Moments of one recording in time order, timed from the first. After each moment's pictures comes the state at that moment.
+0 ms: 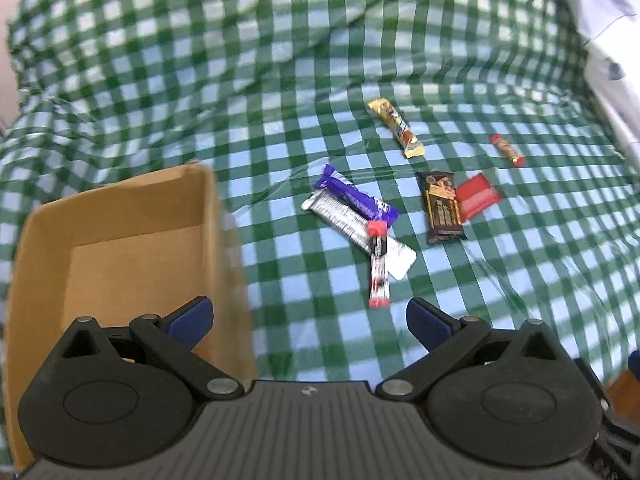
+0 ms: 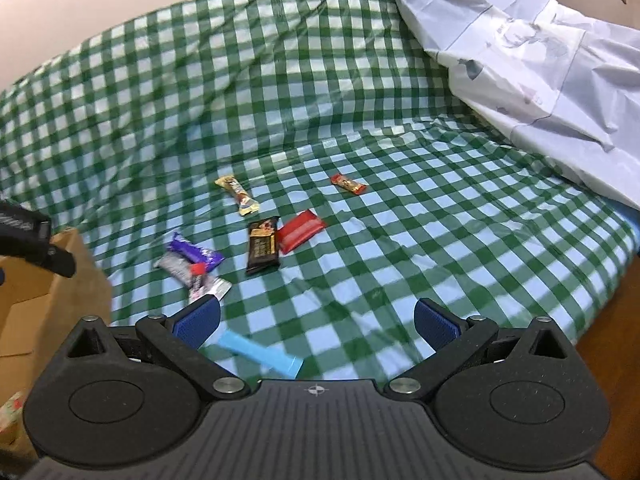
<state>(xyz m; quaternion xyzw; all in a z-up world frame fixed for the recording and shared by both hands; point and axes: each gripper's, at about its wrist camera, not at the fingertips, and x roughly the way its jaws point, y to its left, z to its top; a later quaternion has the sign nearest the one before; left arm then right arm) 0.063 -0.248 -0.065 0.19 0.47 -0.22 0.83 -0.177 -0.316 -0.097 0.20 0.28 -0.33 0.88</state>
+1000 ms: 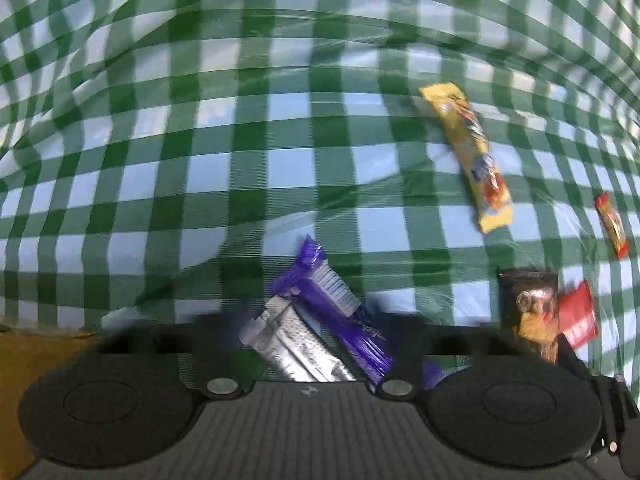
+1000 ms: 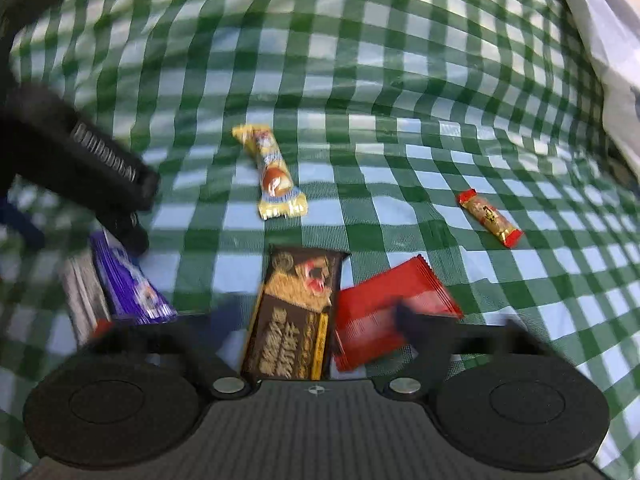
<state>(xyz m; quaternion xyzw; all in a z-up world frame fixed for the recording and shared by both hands) 0.244 -0.361 -0.209 0.15 0.56 -0.20 0.79 0.063 -0.408 -0.229 0.07 0.35 -0.26 0.90</state>
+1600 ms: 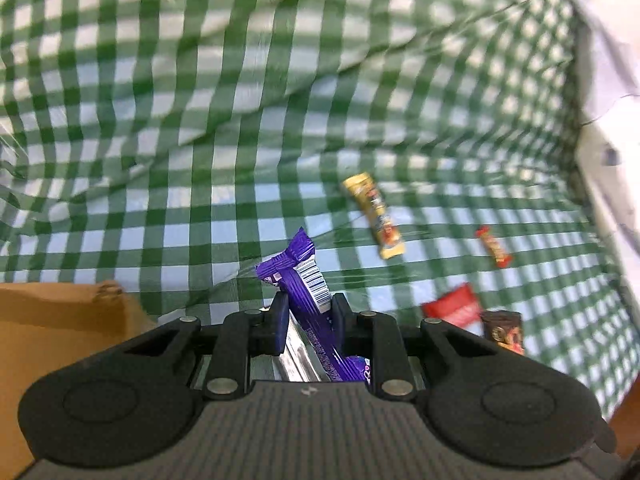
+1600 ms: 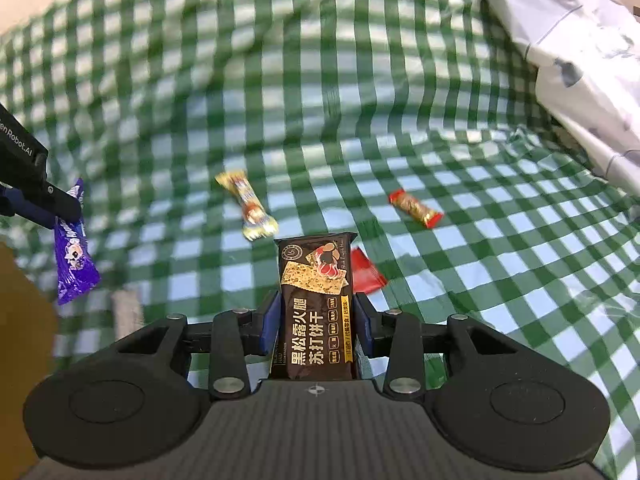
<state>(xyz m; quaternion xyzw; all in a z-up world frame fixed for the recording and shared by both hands) 0.164 -0.277 -0.070 0.09 0.46 -0.29 0.83 -0.036 -0.381 -0.139 0.16 0.28 -0.28 0.90</state>
